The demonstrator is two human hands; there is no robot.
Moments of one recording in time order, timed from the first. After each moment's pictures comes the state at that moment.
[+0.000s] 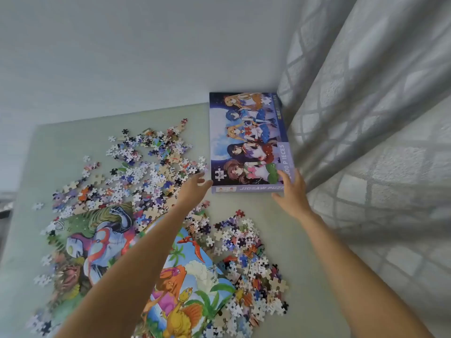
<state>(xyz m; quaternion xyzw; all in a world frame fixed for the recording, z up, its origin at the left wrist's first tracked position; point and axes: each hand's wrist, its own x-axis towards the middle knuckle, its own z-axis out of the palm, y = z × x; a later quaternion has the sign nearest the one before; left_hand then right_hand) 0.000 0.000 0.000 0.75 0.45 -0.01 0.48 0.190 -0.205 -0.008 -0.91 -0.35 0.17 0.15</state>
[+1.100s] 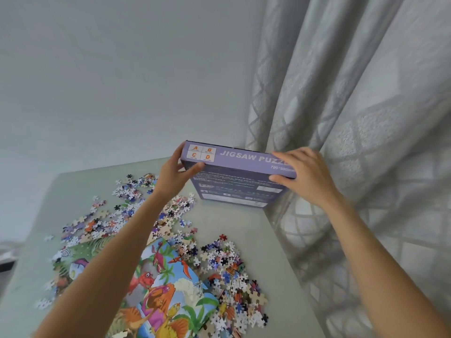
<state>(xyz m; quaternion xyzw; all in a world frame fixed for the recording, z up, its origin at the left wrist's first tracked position) -0.021 -0.029 0.192 0.76 0.24 0.29 0.53 0.178 -0.272 0.235 -0.81 -0.53 -0.17 0.17</state>
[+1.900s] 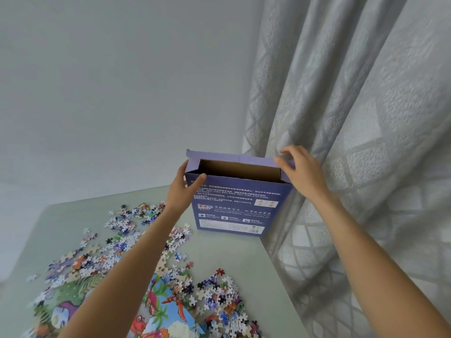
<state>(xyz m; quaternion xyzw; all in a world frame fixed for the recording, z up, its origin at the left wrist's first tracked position) 0.021 -0.013 0.202 0.73 0.29 0.30 0.54 0.220 -0.230 0.276 -0.83 -0.44 -0.15 0.30</state>
